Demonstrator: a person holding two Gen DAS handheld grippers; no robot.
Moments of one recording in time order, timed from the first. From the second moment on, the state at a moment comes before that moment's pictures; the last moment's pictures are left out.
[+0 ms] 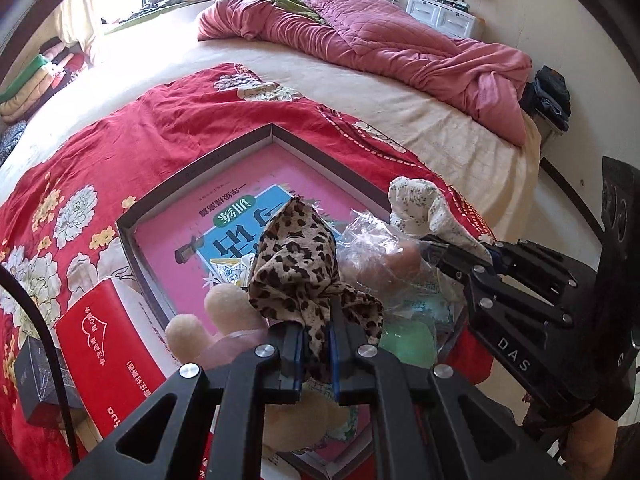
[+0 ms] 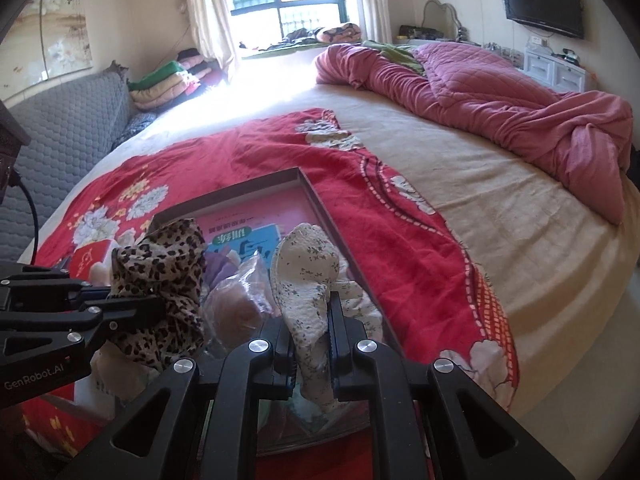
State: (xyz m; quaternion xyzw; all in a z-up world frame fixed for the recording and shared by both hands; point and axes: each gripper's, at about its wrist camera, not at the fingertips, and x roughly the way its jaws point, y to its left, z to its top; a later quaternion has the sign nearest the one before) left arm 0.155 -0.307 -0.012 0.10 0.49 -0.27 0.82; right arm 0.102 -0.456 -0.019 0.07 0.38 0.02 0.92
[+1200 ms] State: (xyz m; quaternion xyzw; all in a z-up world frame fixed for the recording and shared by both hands) left arm 0.164 -0.299 -0.012 0.09 0.49 -0.25 0.83; right arm 0.070 -0.472 0.021 0.11 0.32 0.02 0.94
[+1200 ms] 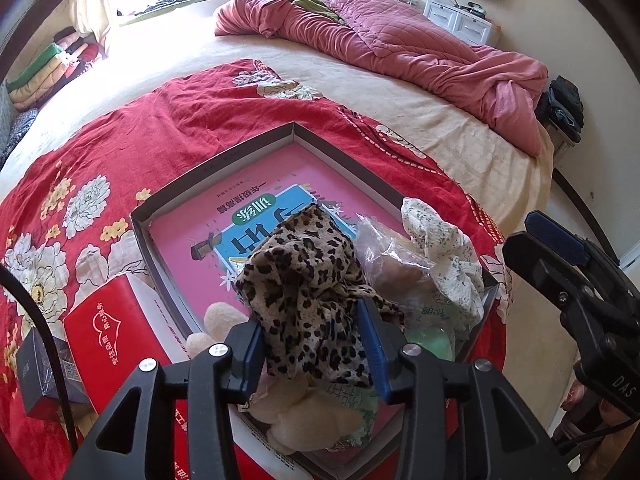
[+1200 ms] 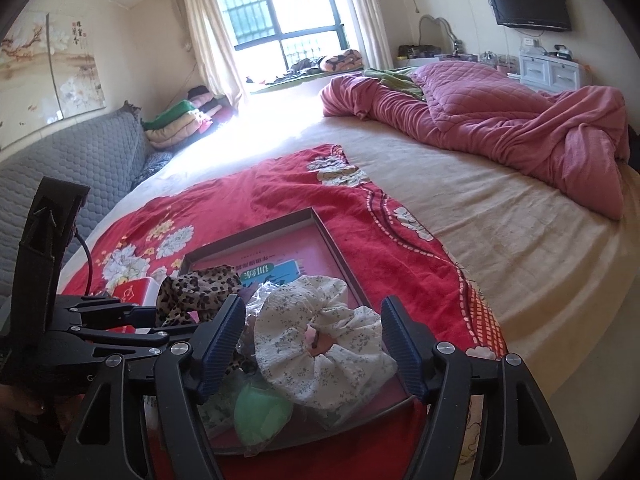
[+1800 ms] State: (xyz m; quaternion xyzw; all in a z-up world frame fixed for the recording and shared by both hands) left arm 0.151 -0.275 0.021 0.08 0.46 -0.24 0.85; right arm 0.059 -0.463 0.043 0.12 0.30 0.00 0.95
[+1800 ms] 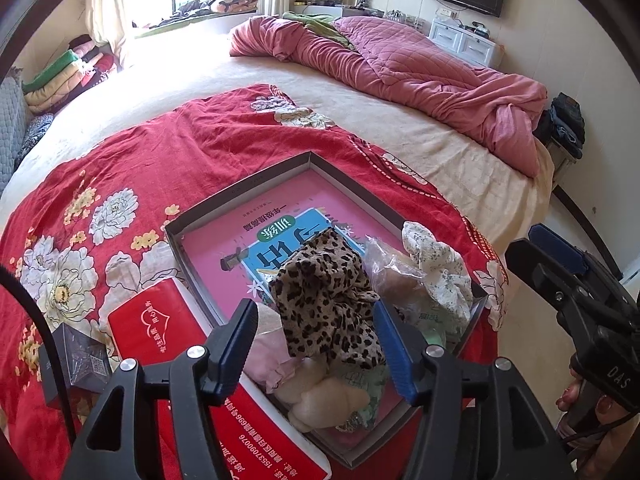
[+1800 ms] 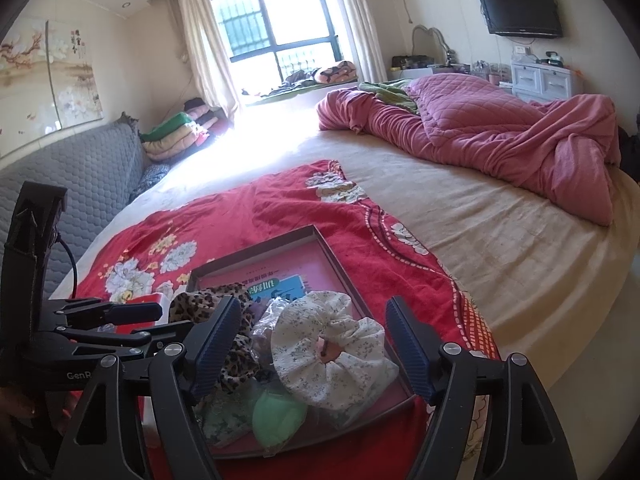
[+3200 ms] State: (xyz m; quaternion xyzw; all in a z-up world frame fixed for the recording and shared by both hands) left arm 0.069 -0.162 0.044 0.05 0.44 -0.18 0.88; right arm -0.030 -0.331 0.086 0.08 0.31 -0.08 0.95
